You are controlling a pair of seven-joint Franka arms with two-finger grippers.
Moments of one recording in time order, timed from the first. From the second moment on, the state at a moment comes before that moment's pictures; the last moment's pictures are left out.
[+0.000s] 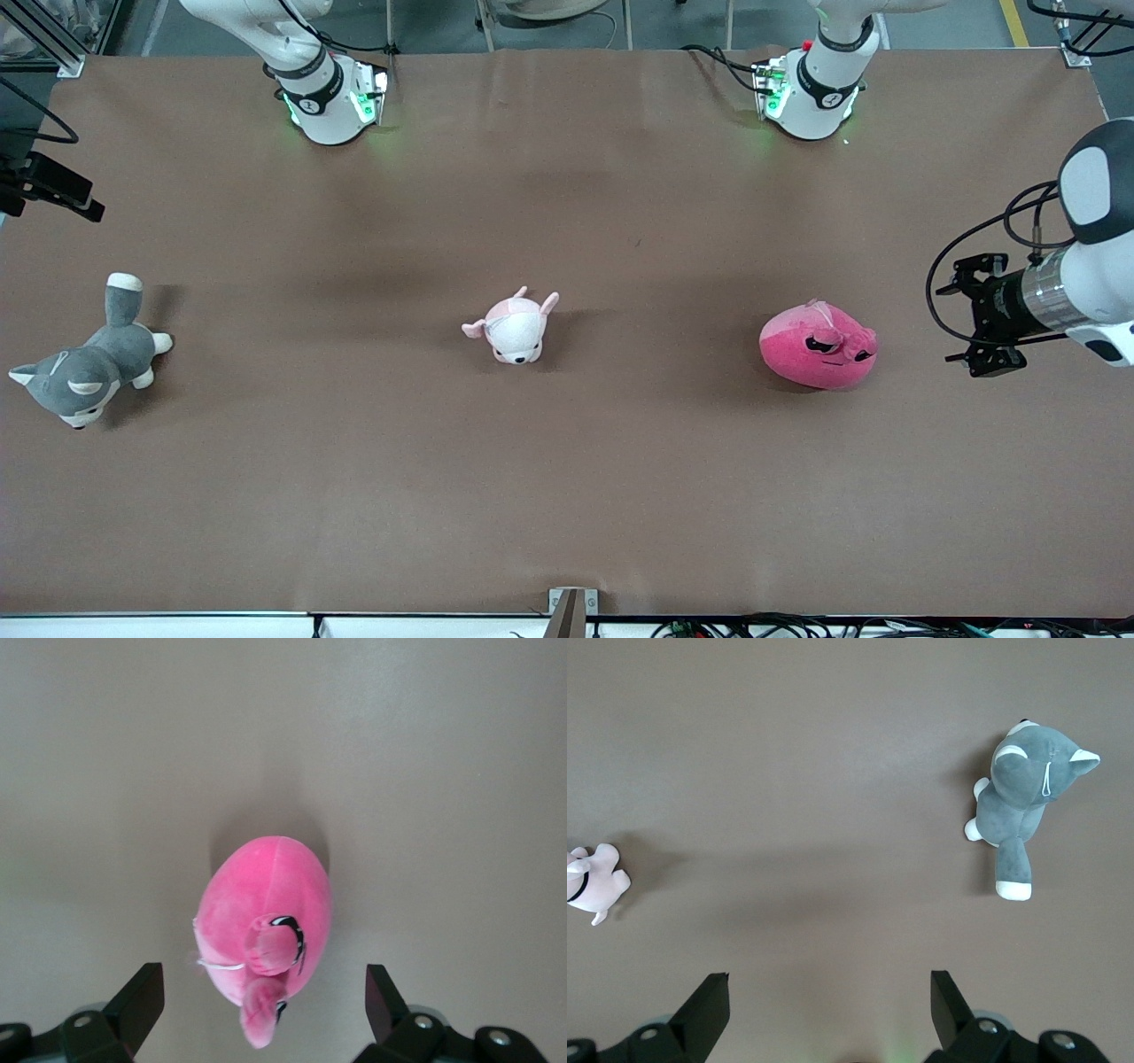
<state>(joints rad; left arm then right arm) -0.01 0.27 0.00 -1.60 -0.06 1.76 -1.60 0.02 -0.03 -0.11 -1.52 0.01 1.45 0.01</state>
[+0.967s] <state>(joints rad) -0.04 0.30 -0.01 -1.81 -0.12 2.01 -1.65 0.02 -0.03 -0.10 -1.52 0.01 1.45 0.01</state>
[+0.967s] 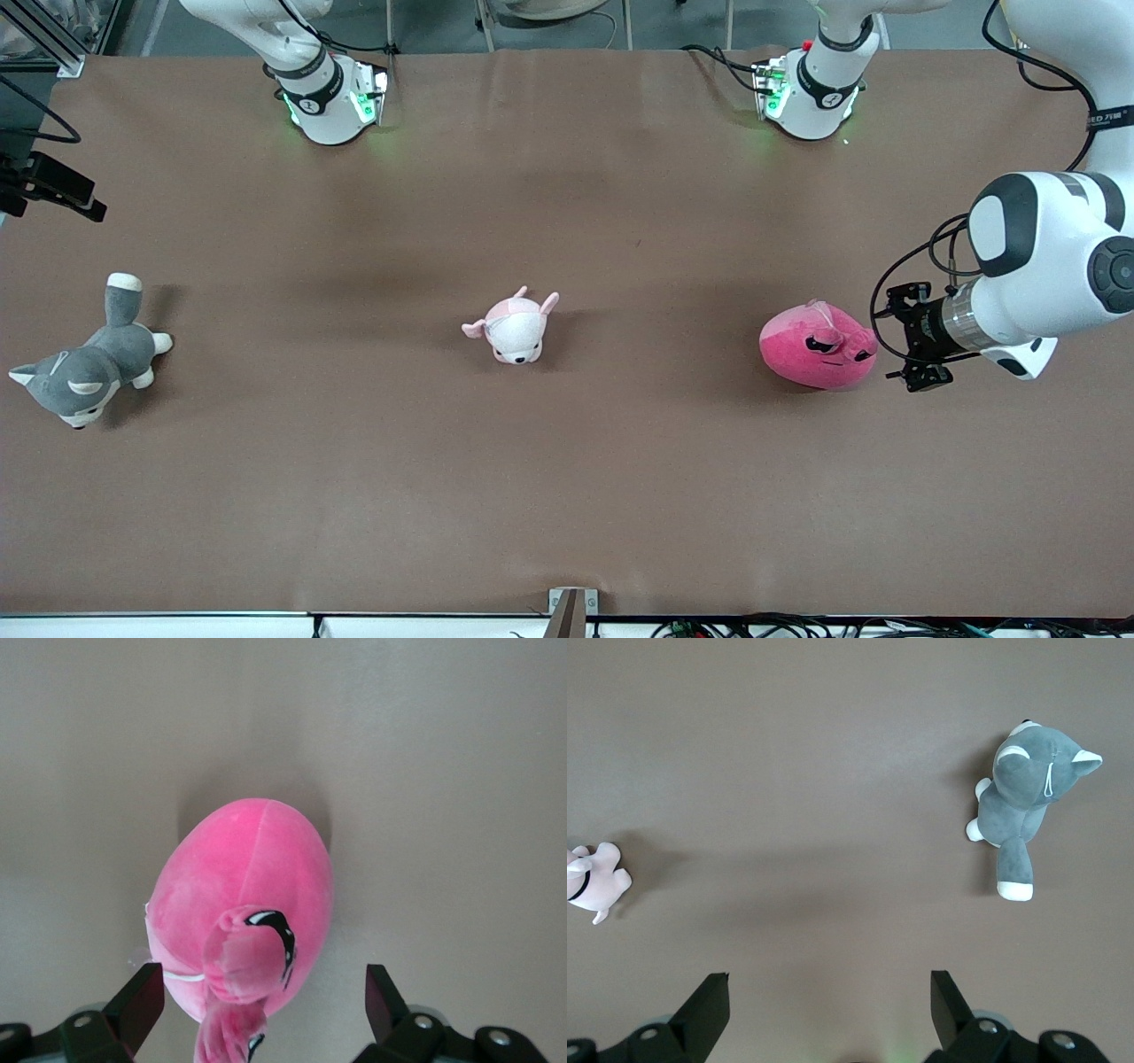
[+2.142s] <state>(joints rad) -0.06 0.33 -0.02 -1.89 -0.12 2.12 -1.65 0.02 -0.03 -0.10 -1.52 0.01 1.45 0.01</state>
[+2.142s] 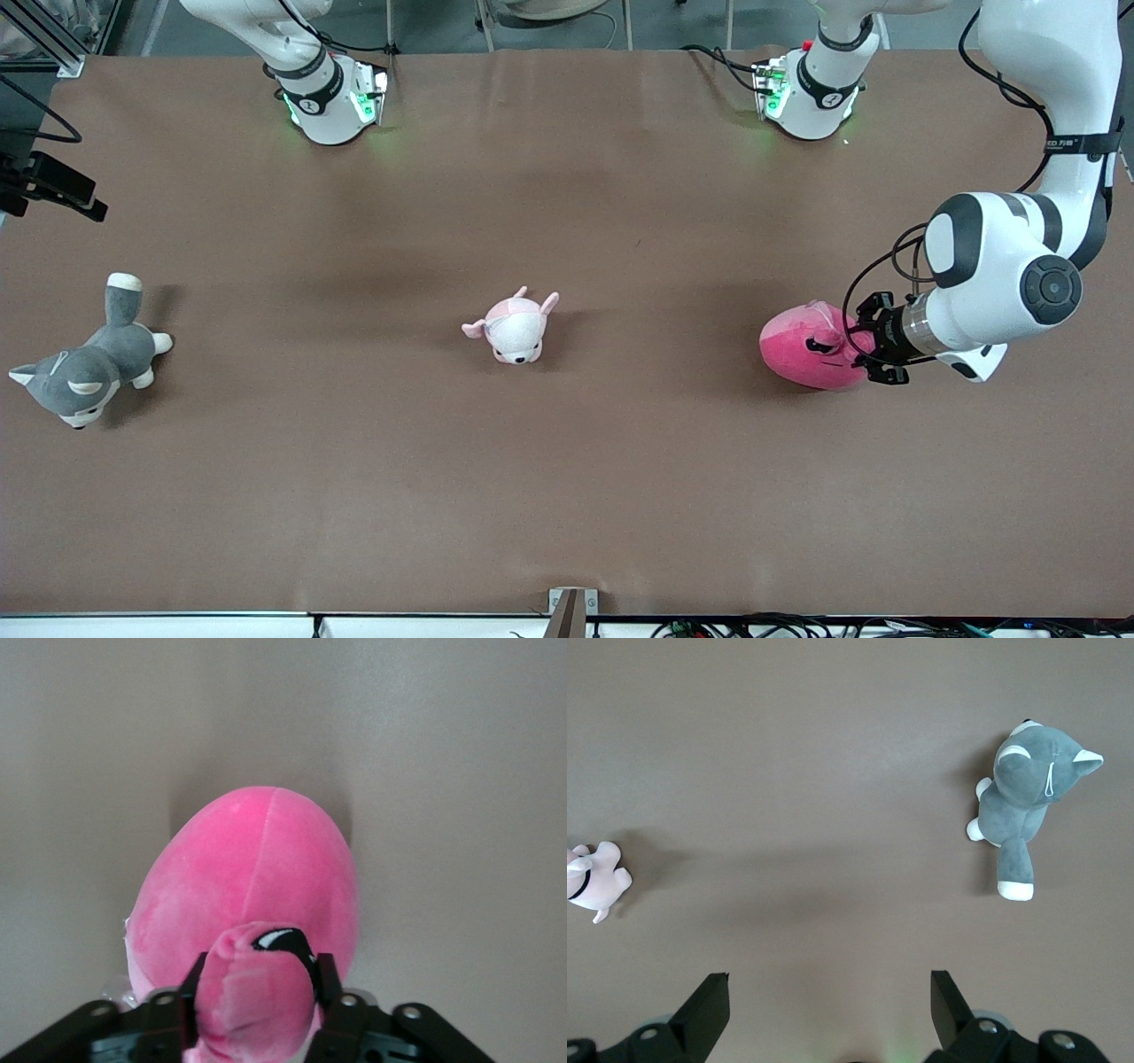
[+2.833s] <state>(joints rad) -0.07 0.32 -0.11 -1.76 -0.12 2.03 -1.78 0.02 -0.03 -0.10 -1.52 0.01 1.45 0.01</state>
